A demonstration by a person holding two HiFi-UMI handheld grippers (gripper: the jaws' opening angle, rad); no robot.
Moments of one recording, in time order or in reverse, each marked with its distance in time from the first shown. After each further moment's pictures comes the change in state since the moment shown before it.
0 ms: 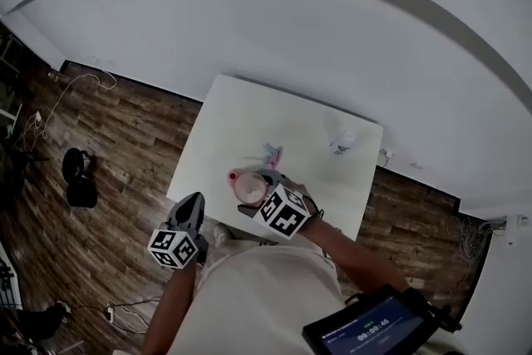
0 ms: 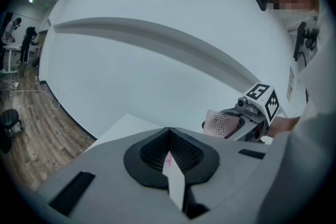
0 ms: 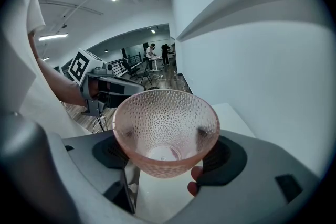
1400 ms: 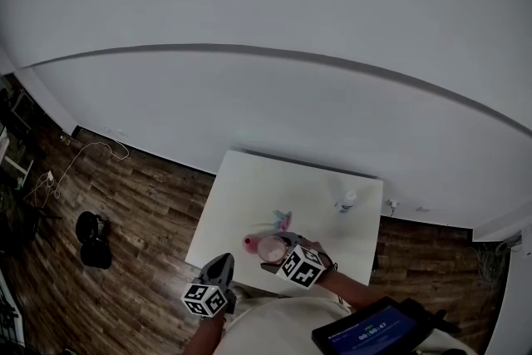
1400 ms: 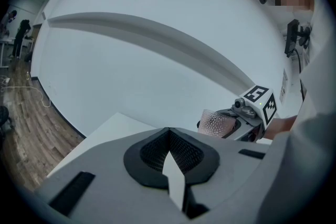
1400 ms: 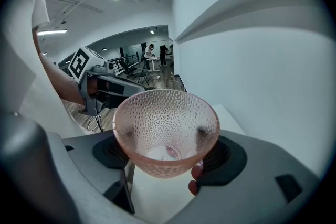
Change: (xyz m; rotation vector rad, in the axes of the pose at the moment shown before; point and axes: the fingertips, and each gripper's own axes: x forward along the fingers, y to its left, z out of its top) left arm 0.015 -0.030 0.003 0.000 0.009 -0.085; right arm -0.020 -0.007 -0.007 -0.018 -0.010 -0.055
